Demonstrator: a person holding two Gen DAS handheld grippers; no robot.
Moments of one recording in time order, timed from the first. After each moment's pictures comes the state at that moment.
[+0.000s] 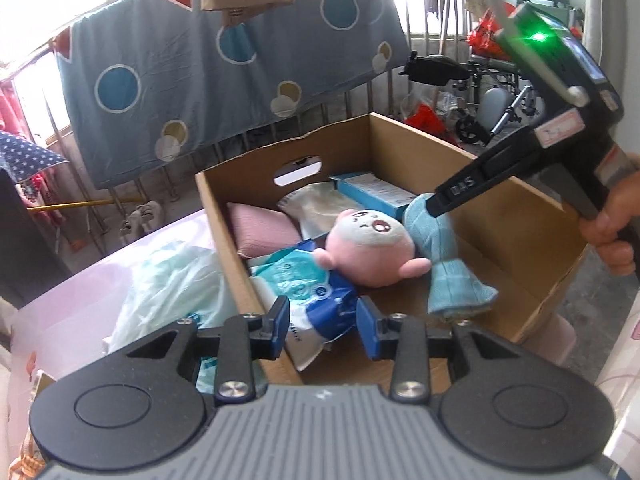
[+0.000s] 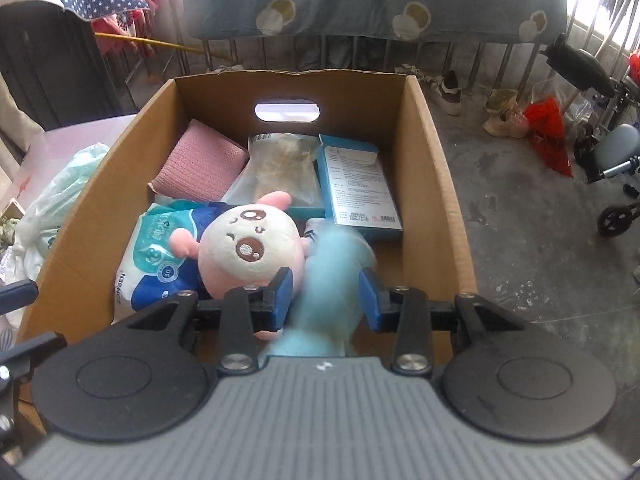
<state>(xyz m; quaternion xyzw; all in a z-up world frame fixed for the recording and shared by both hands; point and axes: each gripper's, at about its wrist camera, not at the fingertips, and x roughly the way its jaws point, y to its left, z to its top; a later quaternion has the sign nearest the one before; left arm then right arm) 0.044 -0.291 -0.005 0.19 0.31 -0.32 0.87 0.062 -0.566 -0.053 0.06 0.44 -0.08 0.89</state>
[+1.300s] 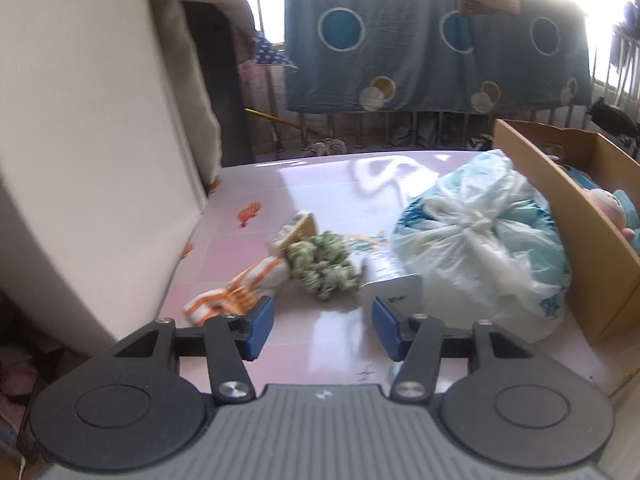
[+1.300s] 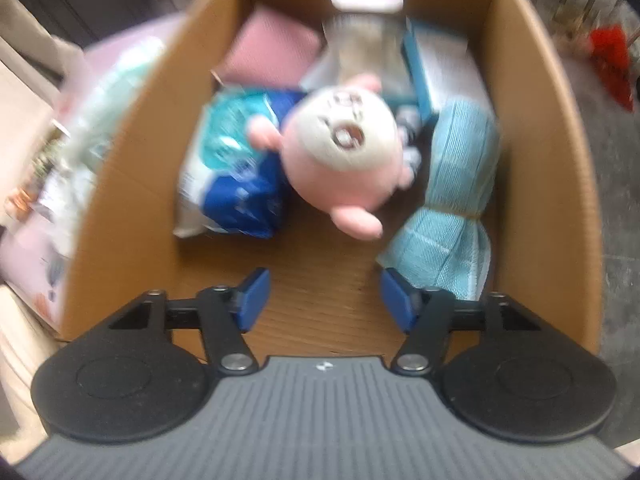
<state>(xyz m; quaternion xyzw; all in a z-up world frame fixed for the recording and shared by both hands) 0.044 0.010 -0.011 0.08 0.35 -0.09 0.93 0.055 -0.502 -0.035 0.10 0.55 0.01 0.83</state>
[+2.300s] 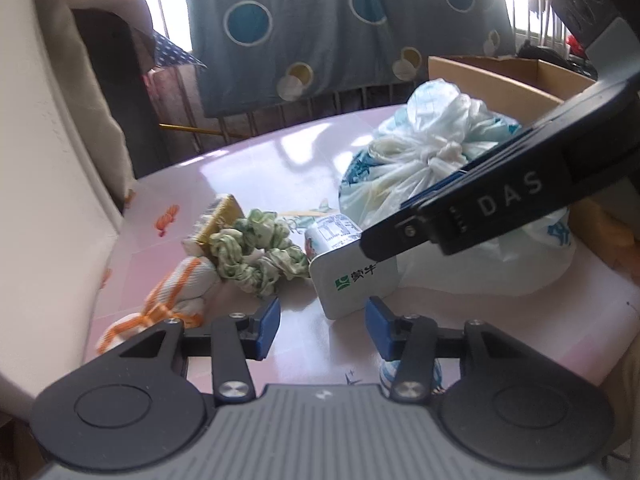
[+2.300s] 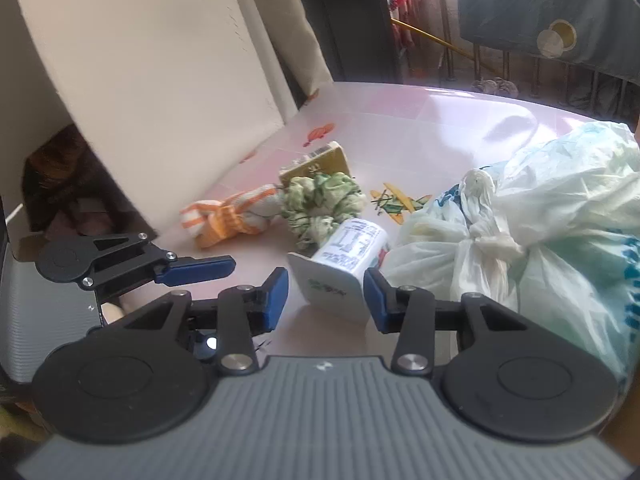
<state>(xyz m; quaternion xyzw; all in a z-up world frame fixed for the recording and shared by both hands) 0.087 -0.015 -0.092 0.16 0.34 -0.22 0.90 0.102 -0.213 -0.067 0.06 0.40 0.25 0.88</state>
